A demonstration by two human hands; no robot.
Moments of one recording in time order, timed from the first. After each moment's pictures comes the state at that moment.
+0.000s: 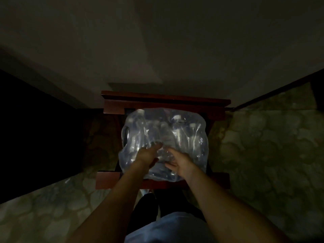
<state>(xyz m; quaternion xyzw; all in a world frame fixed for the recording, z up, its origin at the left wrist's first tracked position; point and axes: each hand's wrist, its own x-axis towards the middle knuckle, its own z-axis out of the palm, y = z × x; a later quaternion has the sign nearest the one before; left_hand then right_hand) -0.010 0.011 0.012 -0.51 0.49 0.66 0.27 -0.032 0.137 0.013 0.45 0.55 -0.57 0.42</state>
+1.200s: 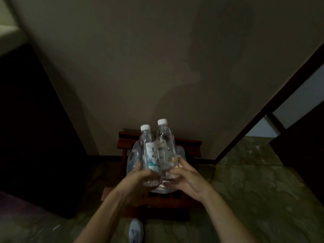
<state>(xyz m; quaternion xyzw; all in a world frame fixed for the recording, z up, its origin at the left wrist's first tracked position) 0.192 0.018 0.236 -0.15 0.50 0.83 0.20 0.126 0.209 0.250 0.05 0.54 -0.73 0.41</state>
